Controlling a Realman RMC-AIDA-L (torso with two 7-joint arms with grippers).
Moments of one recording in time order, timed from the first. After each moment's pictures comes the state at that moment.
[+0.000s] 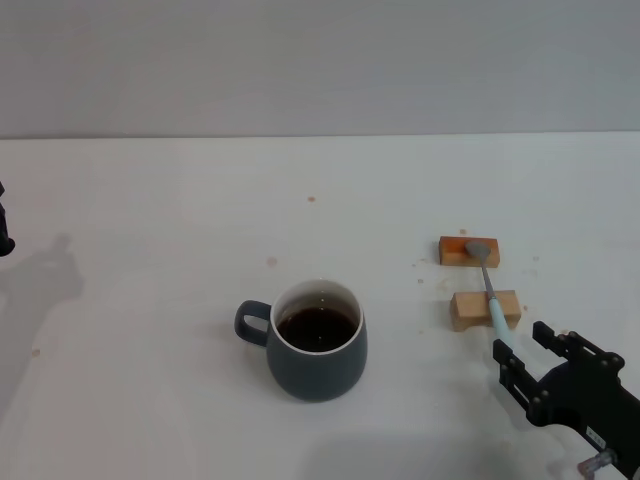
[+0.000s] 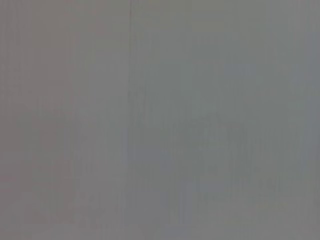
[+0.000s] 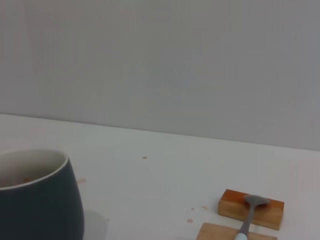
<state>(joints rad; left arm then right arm) 0.06 -1.88 -1.23 -0.96 2.89 0.69 -0.26 -0.29 2.08 1.19 1.15 -0.59 0.53 -2.49</state>
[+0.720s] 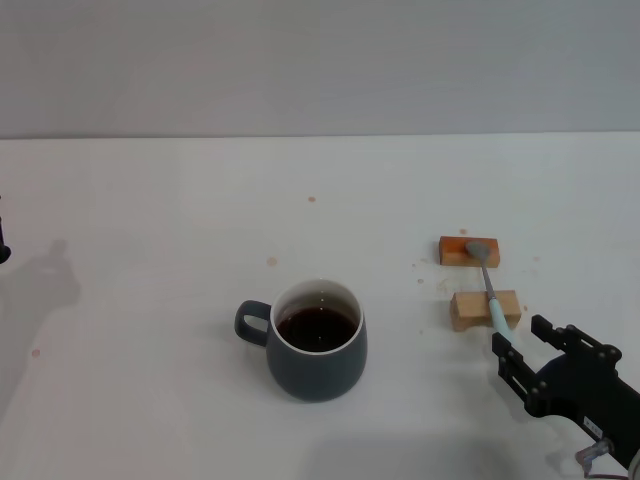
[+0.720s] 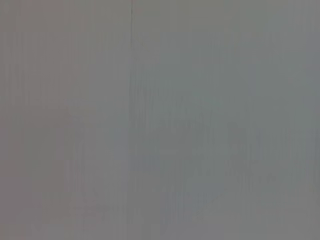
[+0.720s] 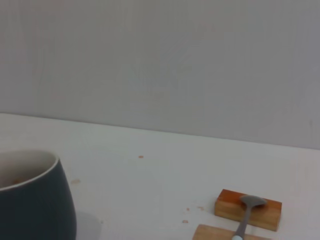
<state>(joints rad) 0.09 -1.88 -1.23 -0.99 2.89 0.68 -0.26 -0.26 2.08 1.20 1.13 -0.59 0.51 -2.48</state>
